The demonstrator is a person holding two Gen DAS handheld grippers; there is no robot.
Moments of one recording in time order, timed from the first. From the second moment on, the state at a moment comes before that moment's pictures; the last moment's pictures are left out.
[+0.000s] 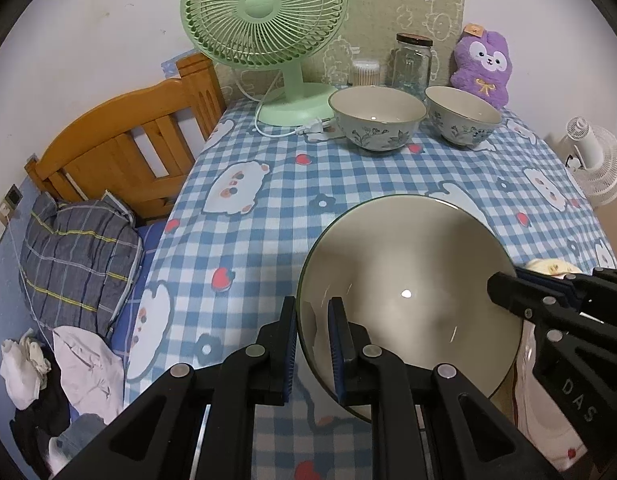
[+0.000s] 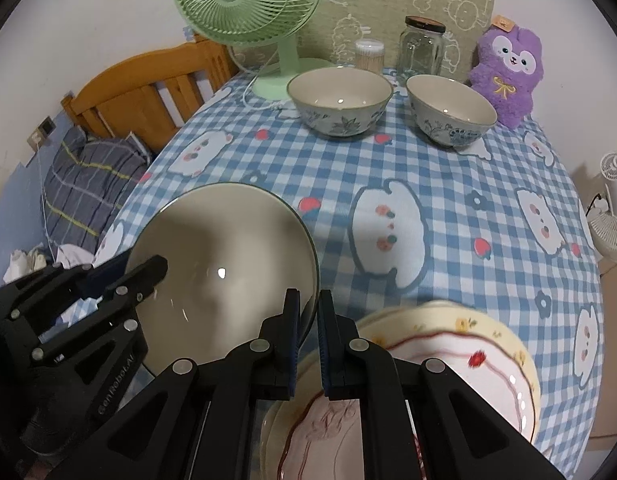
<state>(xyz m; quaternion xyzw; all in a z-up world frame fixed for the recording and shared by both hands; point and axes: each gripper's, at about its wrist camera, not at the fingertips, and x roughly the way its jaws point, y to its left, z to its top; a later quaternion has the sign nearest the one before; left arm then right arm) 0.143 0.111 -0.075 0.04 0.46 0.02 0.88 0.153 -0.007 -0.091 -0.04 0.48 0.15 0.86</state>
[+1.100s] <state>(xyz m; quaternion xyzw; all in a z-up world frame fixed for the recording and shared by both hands) 0.081 0.118 -0.082 0.04 0.48 -0.02 0.88 0.100 -0.003 -0.102 -0.06 0.50 0.15 0.85</state>
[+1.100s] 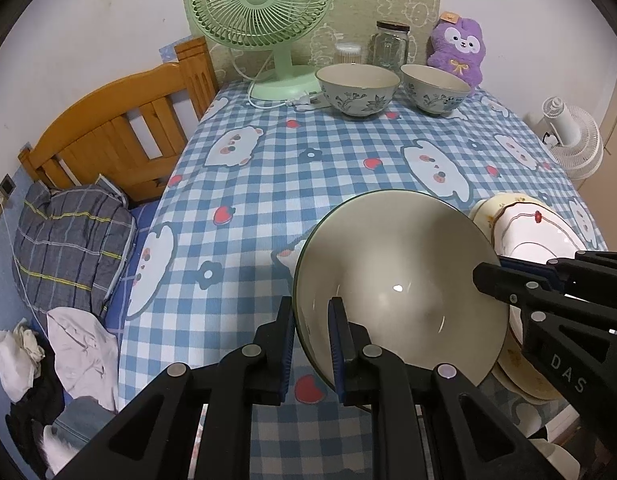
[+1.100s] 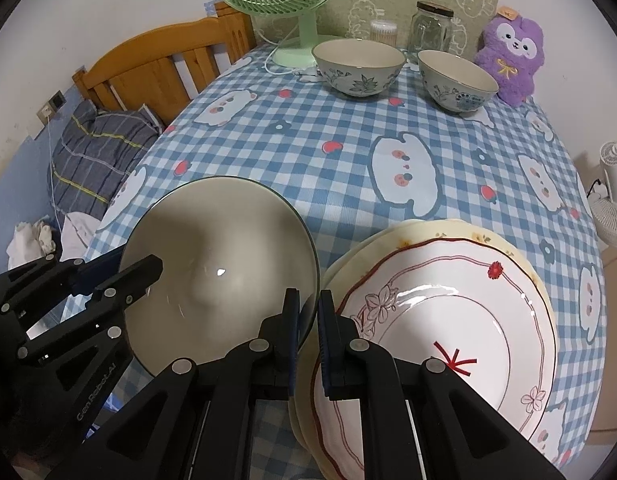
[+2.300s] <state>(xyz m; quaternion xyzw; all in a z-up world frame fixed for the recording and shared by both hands) 0.104 0.112 -0.072 0.04 0.46 -0.01 0.89 0.117 -0.024 -0.087 -0.02 0.50 0.15 0.85</state>
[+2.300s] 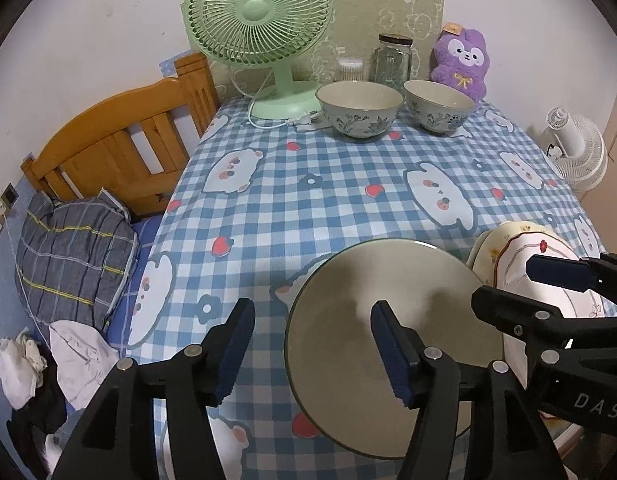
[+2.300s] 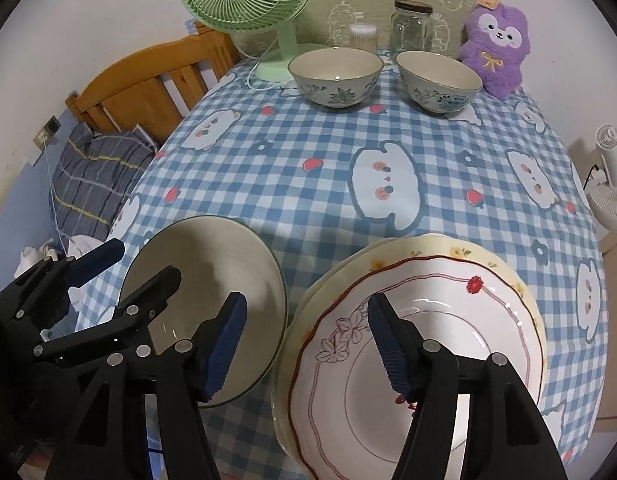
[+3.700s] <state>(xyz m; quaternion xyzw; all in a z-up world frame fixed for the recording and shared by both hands) 0.145 0.070 0.024 0.05 0.38 -0.02 0.92 0.148 -0.073 0.012 -0.02 0.41 0.14 0.90</state>
